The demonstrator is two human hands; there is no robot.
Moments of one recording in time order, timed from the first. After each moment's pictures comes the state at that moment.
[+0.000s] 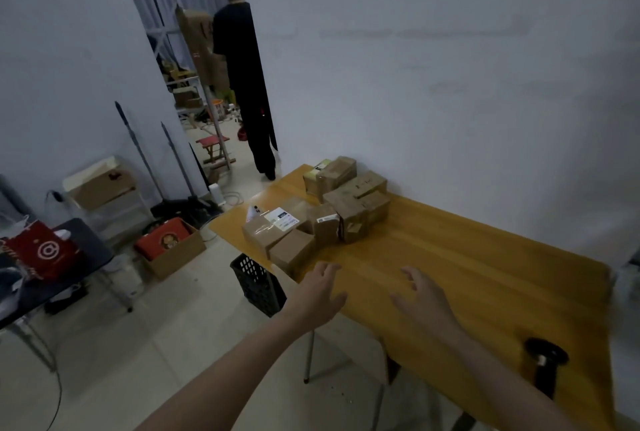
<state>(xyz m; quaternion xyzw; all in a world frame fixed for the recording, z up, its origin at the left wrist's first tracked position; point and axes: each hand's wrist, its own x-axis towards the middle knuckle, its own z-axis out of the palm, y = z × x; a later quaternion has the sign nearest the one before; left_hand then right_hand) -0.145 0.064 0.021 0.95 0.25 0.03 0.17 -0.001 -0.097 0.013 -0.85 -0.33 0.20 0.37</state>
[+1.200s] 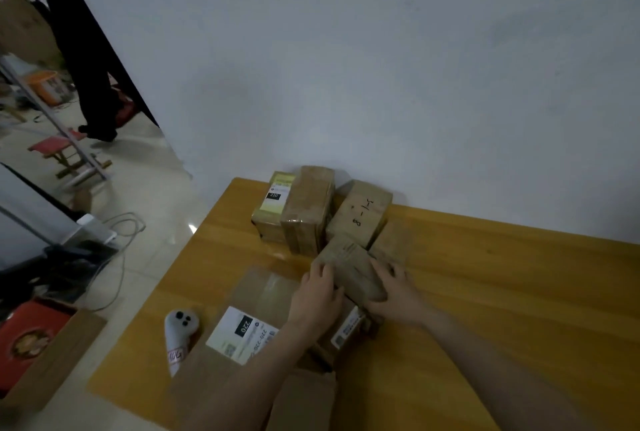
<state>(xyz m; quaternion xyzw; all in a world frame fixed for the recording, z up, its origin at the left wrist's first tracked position) 0.144 0.438 -0.124 0.96 0.15 -0.01 0.22 0.241 0.279 -0.132 -0.90 -0.25 0.29 0.19</state>
